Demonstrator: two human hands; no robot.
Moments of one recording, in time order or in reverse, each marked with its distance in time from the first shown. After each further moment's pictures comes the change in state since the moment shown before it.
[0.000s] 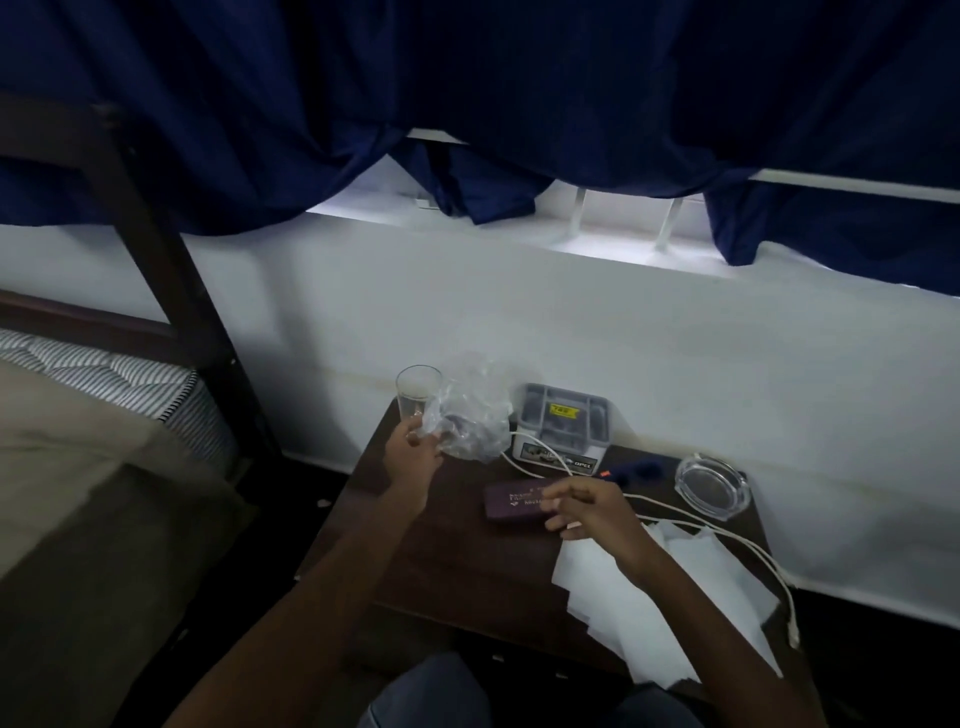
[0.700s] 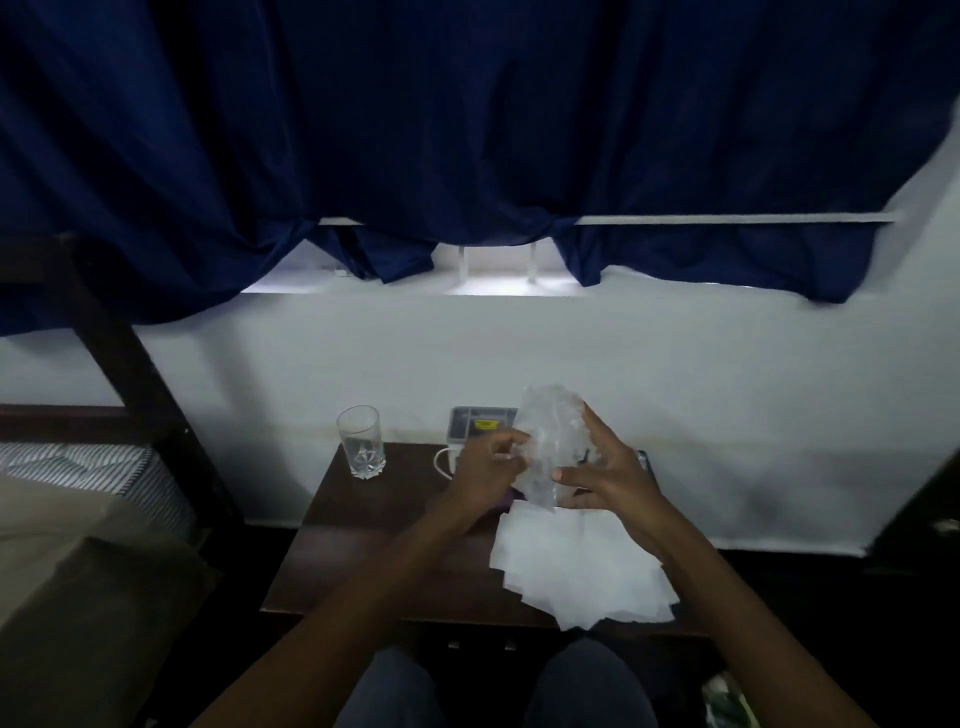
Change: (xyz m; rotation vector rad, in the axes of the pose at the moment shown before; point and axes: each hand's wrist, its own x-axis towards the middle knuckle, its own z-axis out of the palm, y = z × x) left_hand -0.183 0.047 0.078 0.430 -0.702 0.447; right_hand -0.115 -0.021 -0.087 0.333 0.139 -0.235
